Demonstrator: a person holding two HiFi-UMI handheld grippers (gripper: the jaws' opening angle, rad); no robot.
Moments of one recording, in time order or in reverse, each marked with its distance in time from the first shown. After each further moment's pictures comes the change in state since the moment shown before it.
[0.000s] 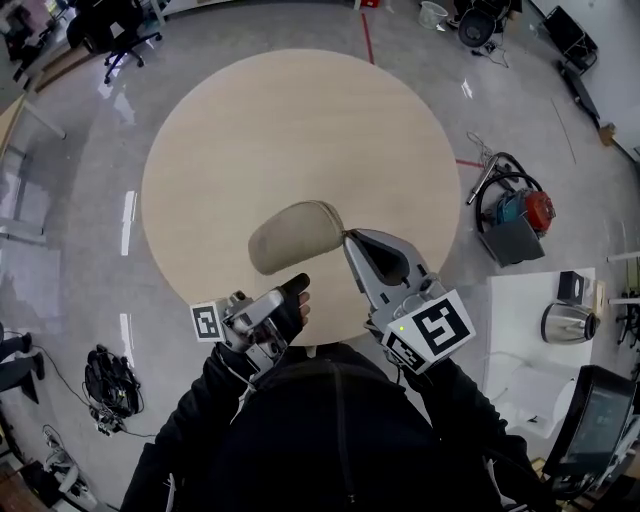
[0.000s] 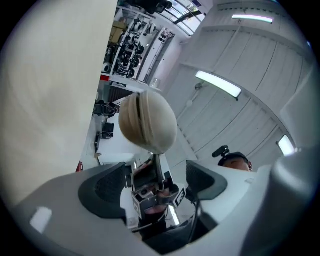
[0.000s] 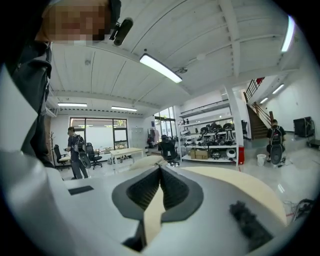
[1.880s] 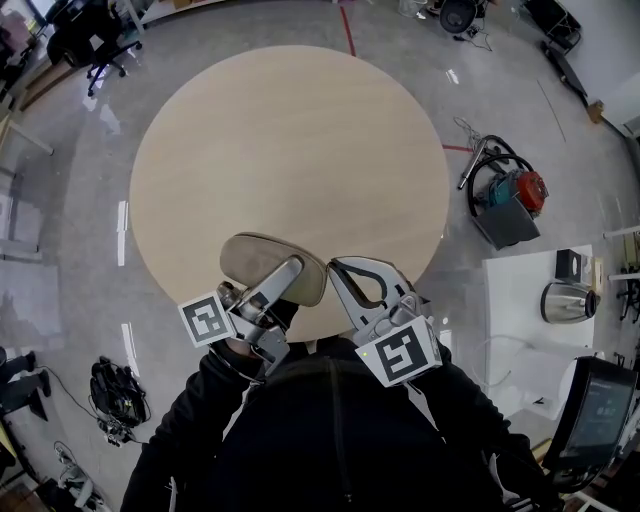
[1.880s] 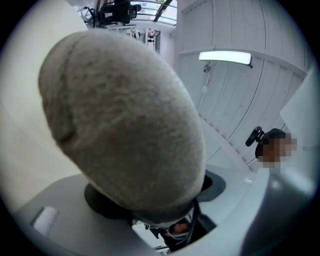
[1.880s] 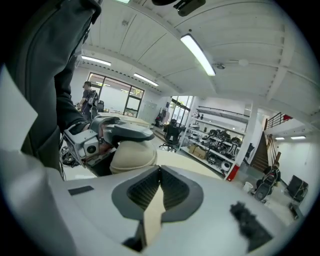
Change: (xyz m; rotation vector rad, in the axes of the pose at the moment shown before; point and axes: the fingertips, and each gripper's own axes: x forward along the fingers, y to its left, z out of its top) left arm 0.036 0.017 0.015 0.215 0.003 0.383; right arm -0.018 0.026 -0.058 -0.431 0.225 0.012
